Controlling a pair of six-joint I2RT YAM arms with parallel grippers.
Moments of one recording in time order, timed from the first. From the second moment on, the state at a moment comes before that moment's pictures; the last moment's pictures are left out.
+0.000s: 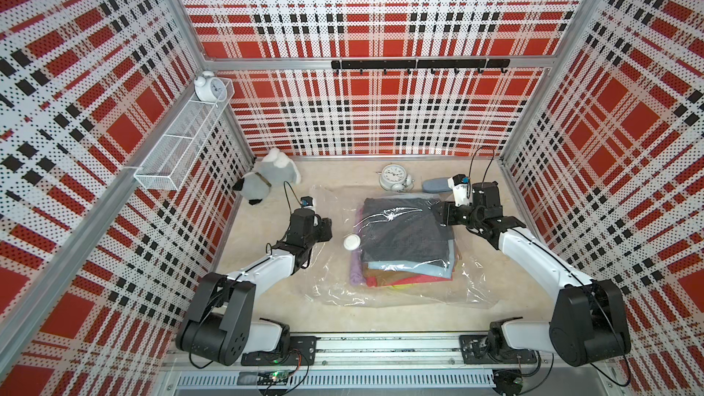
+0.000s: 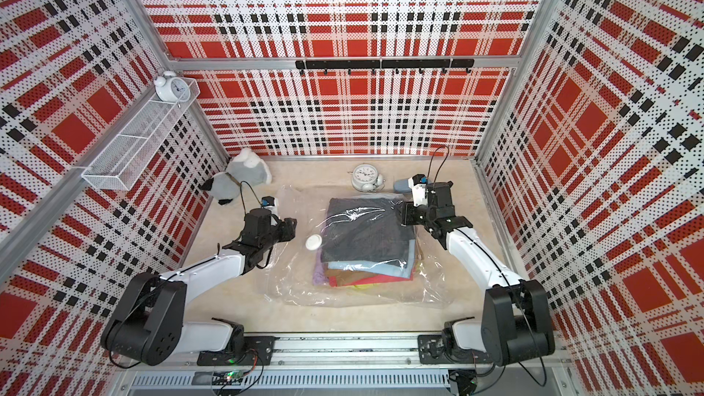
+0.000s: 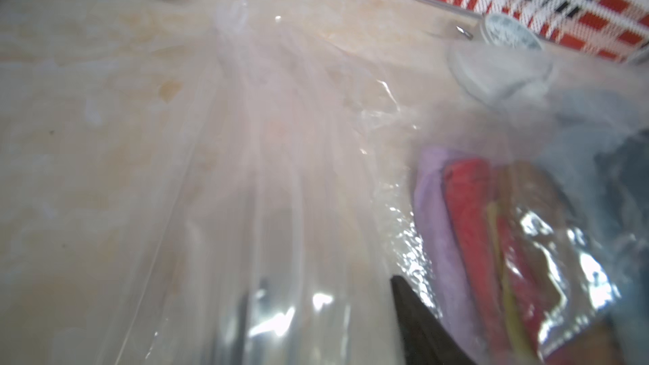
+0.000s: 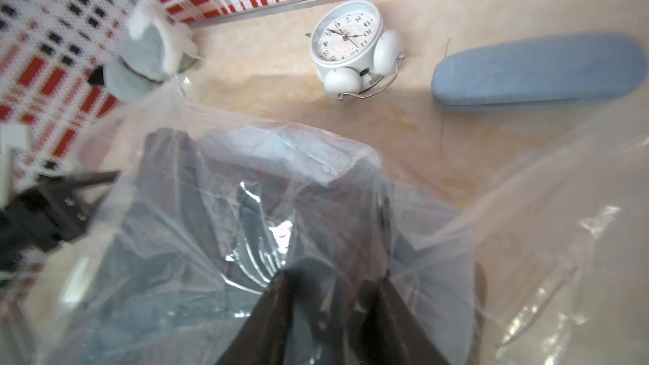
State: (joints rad) left arm -0.27 1.37 0.57 0.19 -0.01 -0.36; right arm 0.19 1.33 0.88 -0.19 -0.39 0.22
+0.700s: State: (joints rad) left arm -0.35 1.38 0.70 0.20 0.14 -0.35; right arm 0.19 1.33 0.96 -0.30 -0.24 0.21
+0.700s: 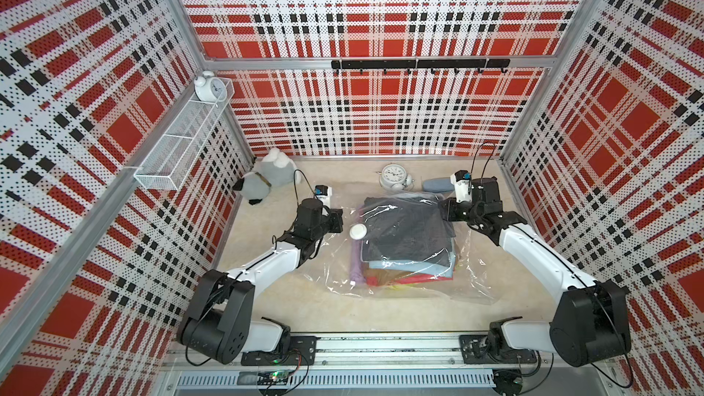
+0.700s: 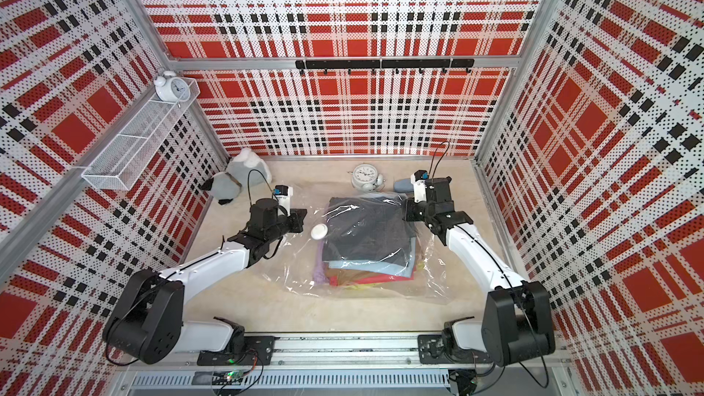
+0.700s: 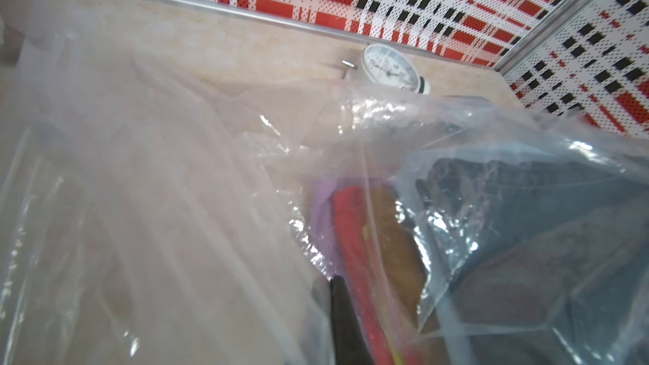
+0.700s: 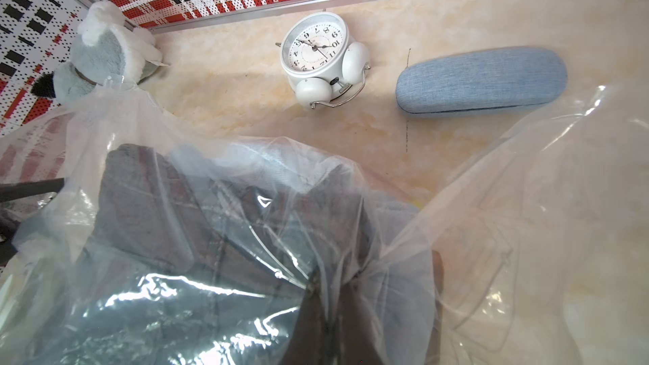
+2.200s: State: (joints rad) left arm -0.56 1.69 1.17 0.28 0.41 -0.39; right arm -0.25 1.44 1.25 -0.55 -0.23 0.14
